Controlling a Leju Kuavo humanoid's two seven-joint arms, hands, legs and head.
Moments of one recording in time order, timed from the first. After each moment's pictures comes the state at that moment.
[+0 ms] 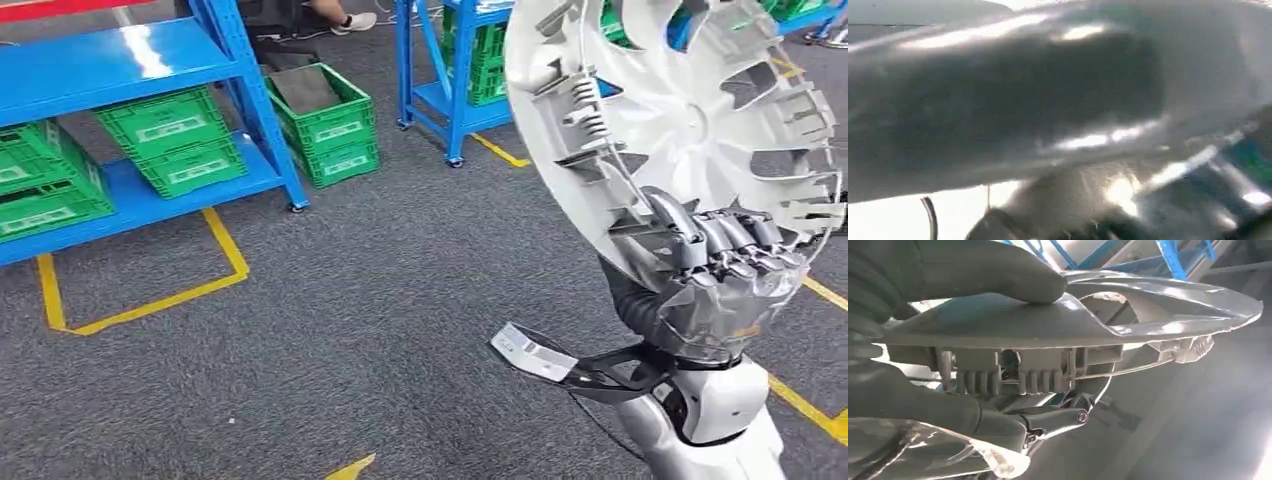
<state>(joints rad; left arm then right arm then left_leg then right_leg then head) -0.01 -0.09 -0.05 -0.28 -0.52 -0.02 0.11 -0.04 -0.10 0.21 -2.15 1.57 -0.69 0.01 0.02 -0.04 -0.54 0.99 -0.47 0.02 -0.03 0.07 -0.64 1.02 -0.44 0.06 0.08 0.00</state>
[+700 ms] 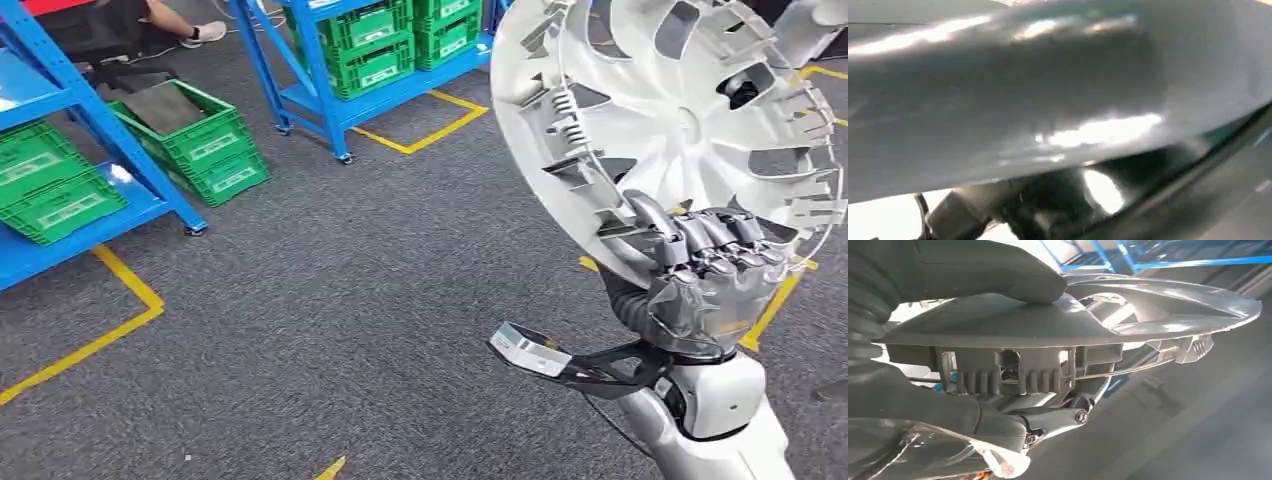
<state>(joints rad) -0.01 -0.09 -0.05 -0.27 -0.53 -0.01 0.09 -0.05 -0.12 0.22 -2.11 1.57 -0.69 0.00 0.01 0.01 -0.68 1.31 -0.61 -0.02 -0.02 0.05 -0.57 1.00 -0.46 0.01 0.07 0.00</state>
